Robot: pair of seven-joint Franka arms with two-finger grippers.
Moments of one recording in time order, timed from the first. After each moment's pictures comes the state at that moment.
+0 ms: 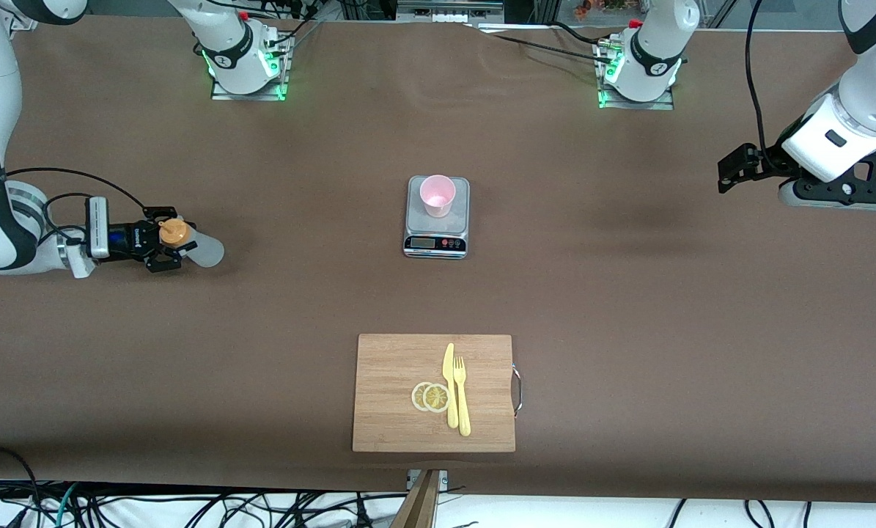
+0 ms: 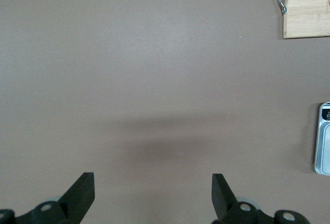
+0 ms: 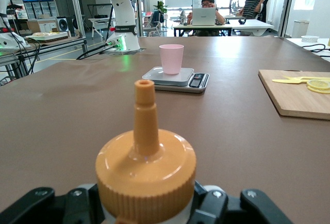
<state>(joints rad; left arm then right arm) 0.03 -0.06 -0.10 -1.78 -0.01 1.68 -0.03 -0.36 0.73 -0.07 -1.73 0.88 1.42 -2.61</state>
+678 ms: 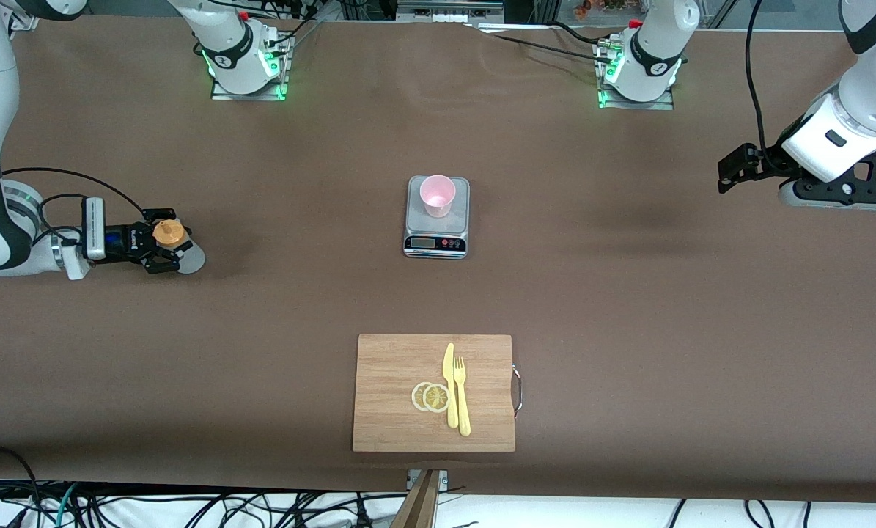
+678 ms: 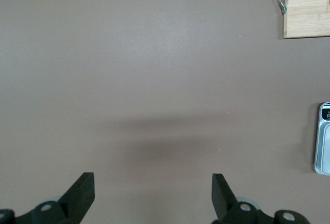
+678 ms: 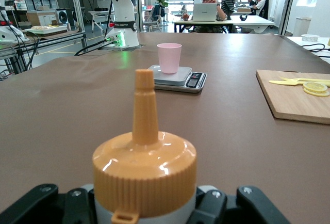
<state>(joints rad) 0.03 -0.06 -0.10 -1.78 -0.01 1.68 -0.03 -0.33 0.70 -0.07 -1.72 0.88 1.43 -2.59</state>
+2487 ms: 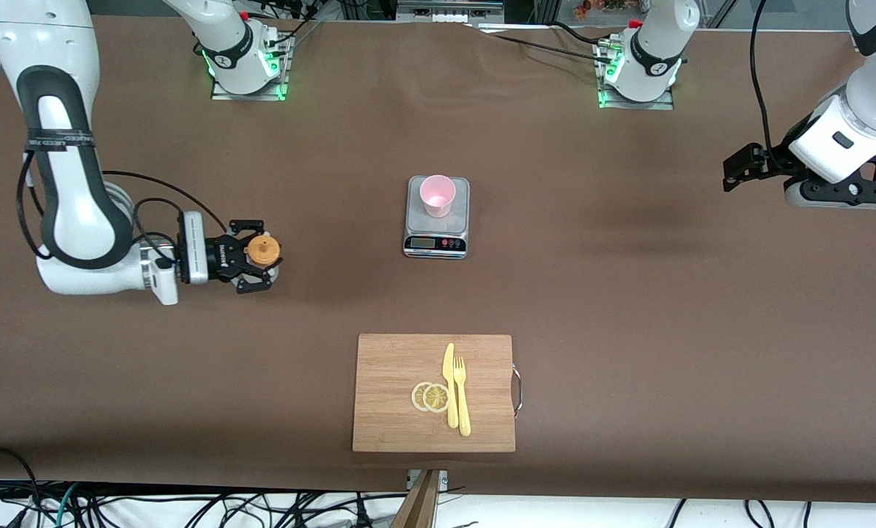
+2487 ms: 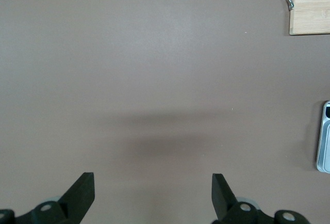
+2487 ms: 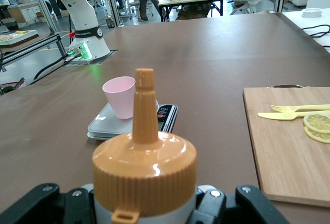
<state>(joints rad) 0.04 -0.05 -0.10 -1.78 -0.01 1.66 -0.03 0.09 0.54 -0.07 -1.76 1.09 1.69 -2.18</state>
